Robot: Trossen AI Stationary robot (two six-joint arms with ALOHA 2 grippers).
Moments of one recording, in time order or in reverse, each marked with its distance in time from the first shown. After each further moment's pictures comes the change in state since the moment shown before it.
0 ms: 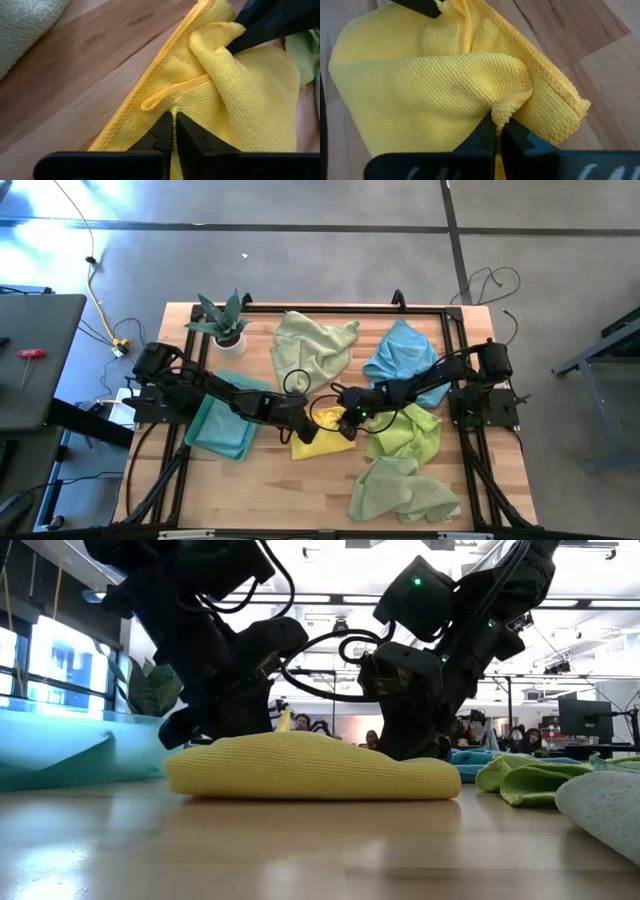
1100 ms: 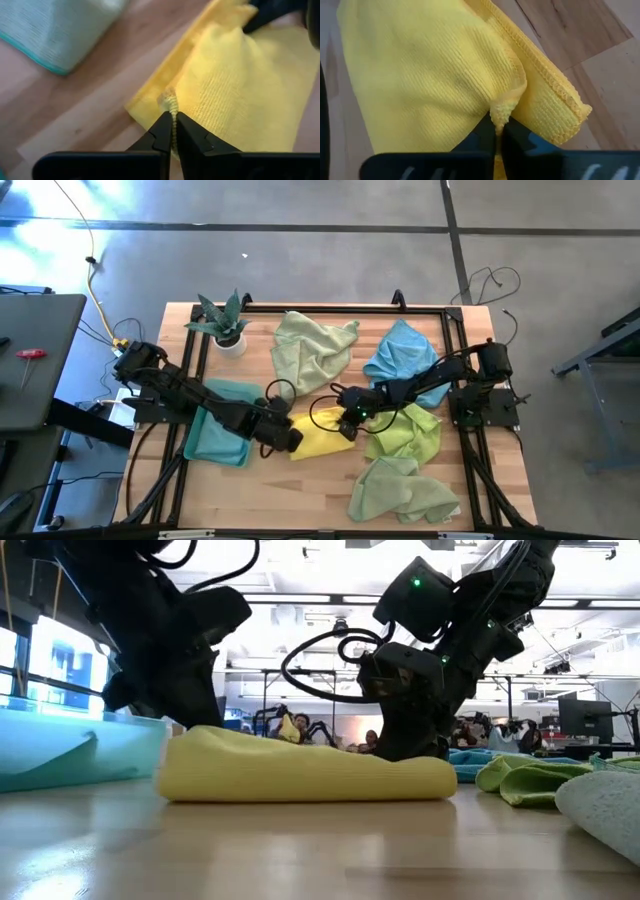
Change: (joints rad) left arm -0.169 -0.124 0.004 -0.308 -0.230 -0.103; right arm -0.001 0.001 0.000 0.011 -0.008 -0.024
